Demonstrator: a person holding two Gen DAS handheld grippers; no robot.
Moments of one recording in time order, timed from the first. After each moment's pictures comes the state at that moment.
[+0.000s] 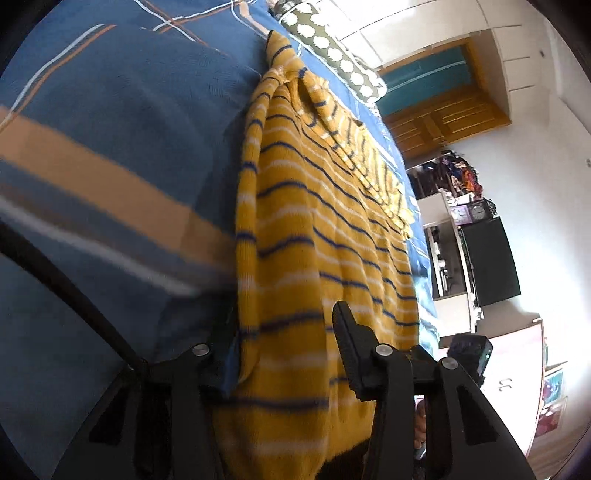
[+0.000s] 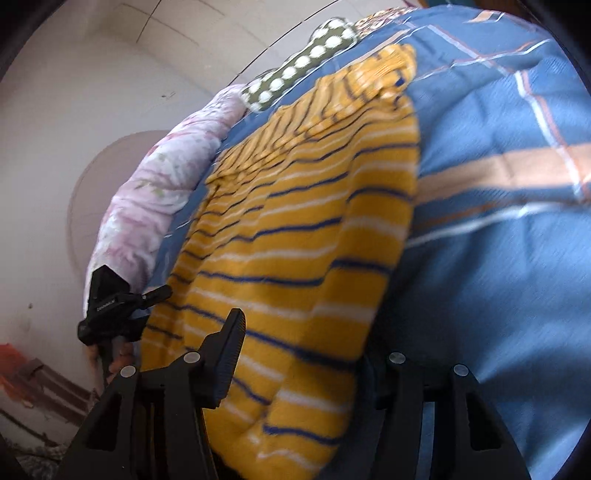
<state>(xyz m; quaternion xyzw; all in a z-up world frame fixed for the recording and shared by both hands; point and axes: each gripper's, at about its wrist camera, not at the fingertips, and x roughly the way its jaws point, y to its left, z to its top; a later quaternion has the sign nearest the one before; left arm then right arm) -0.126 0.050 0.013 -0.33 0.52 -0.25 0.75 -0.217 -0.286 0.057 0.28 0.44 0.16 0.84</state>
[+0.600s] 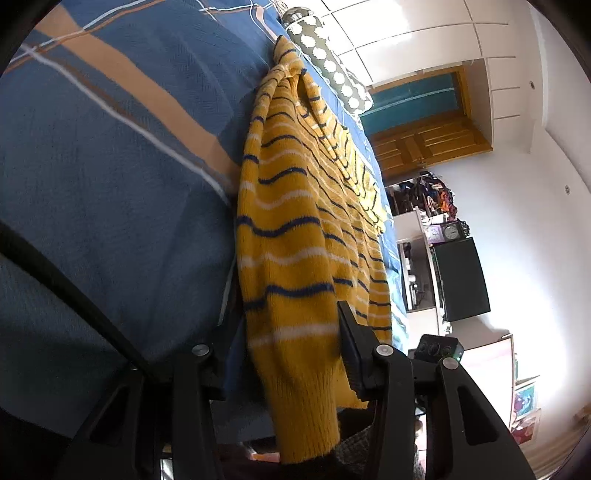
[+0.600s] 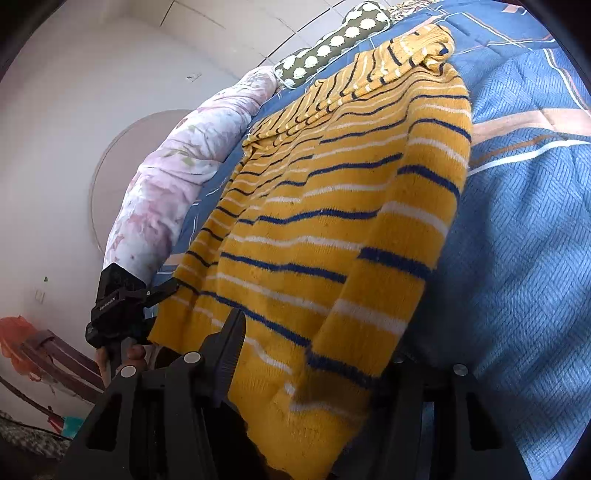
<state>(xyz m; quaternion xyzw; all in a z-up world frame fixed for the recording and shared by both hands) -0.178 0.071 -0.004 -0.40 0.49 -0.27 0.73 -0.238 -0.251 0.045 0.27 0.44 0.20 0.84</state>
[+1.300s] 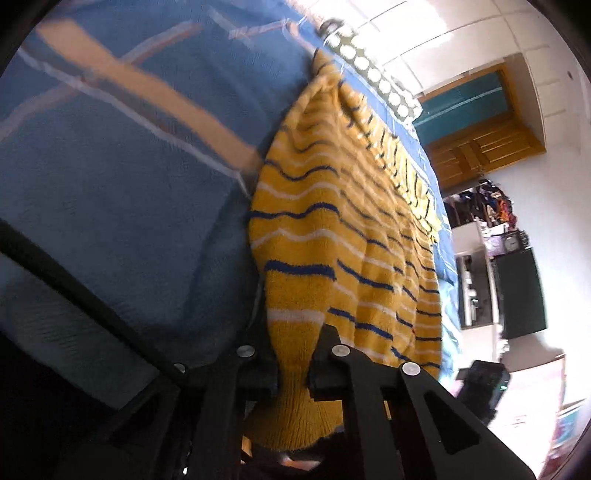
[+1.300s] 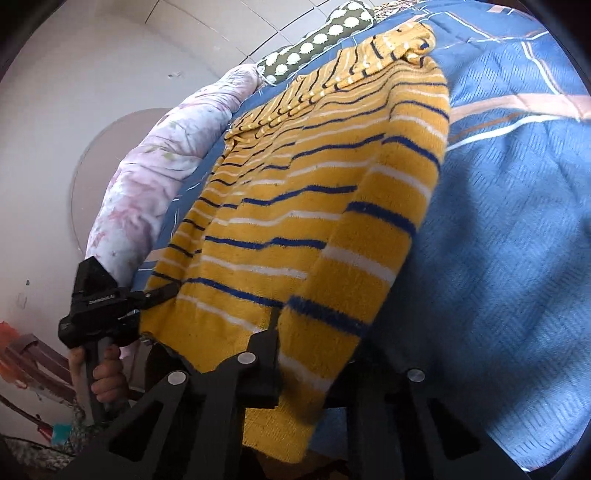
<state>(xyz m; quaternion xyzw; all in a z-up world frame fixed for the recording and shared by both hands) -0.180 0.051 0.028 -0.32 0.51 -0.14 0.79 -0.258 -0.240 0.049 0.26 0.45 0.16 0.84</state>
